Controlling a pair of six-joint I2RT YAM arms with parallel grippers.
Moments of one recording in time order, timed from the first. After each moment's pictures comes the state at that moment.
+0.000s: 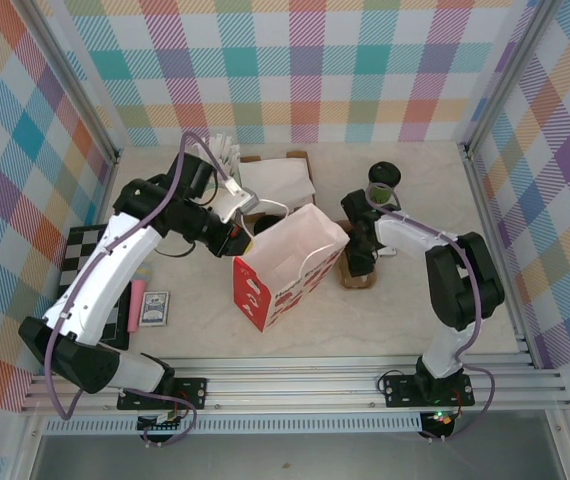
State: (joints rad) left arm -0.46 1.41 1.61 -1.30 0.56 0.19; right arm 0.44 1.79 1.17 -0.72 -0.02 1.77
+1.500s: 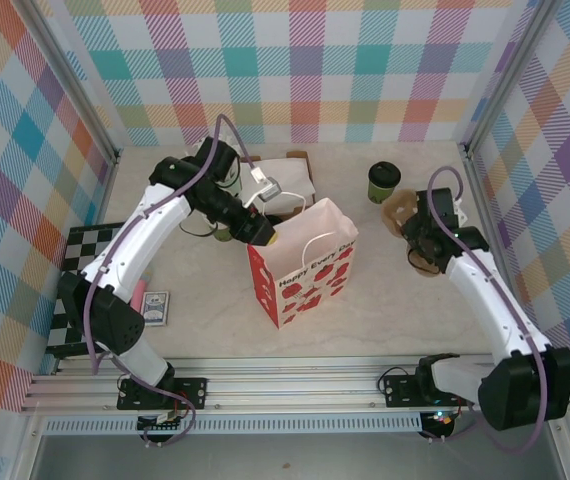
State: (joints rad) left arm -0.44 1.64 1.74 -1.28 0.73 0.33; right arm 0.19 1.14 1.03 -0.75 0.19 0.92
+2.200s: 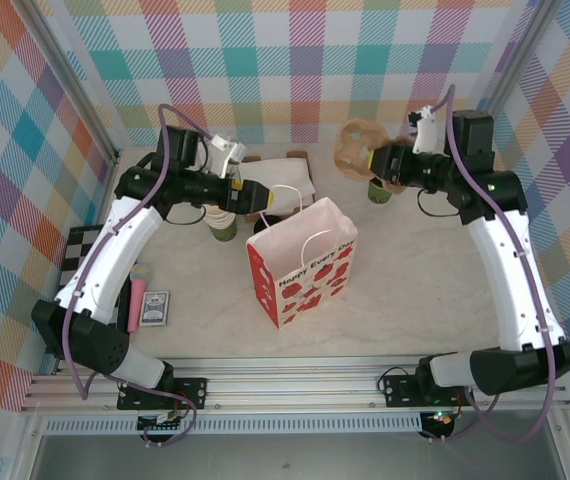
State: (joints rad) left arm -0.35 1.49 1.64 -0.89 0.70 -0.13; right arm 0.19 1.36 1.70 -0.87 -0.55 0.35
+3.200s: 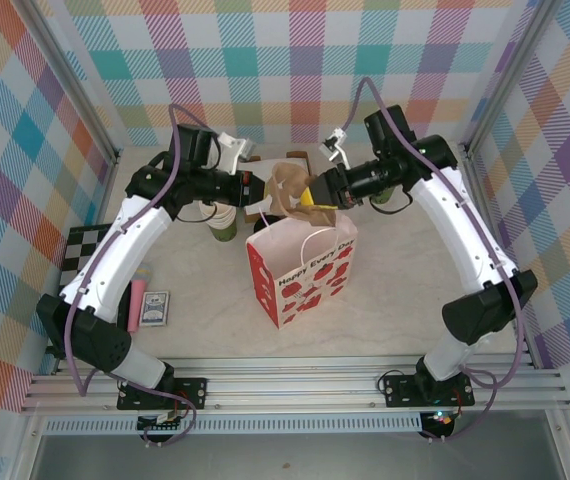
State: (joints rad) left arm -0.40 1.52 1.66 -0.84 0.58 -0.23; right arm 0.42 1.67 1.93 -1.27 -1.03 0.20
